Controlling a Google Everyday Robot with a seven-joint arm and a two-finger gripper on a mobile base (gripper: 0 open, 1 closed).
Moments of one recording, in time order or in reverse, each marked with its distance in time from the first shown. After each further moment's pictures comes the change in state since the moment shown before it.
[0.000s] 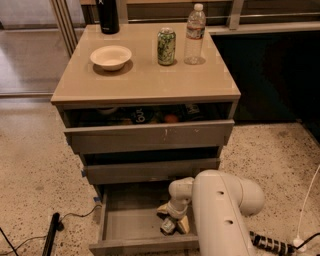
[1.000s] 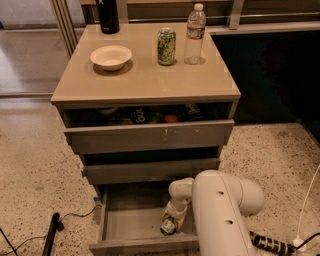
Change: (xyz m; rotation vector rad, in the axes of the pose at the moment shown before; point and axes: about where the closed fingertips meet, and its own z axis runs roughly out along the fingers) arm 0.000 0.000 0.000 0.000 0.000 0.000
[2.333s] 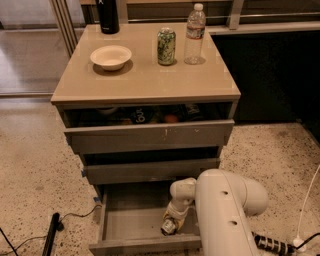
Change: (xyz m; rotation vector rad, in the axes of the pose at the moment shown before) arm -0.003 0.003 -0.007 0.011 0.001 0.000
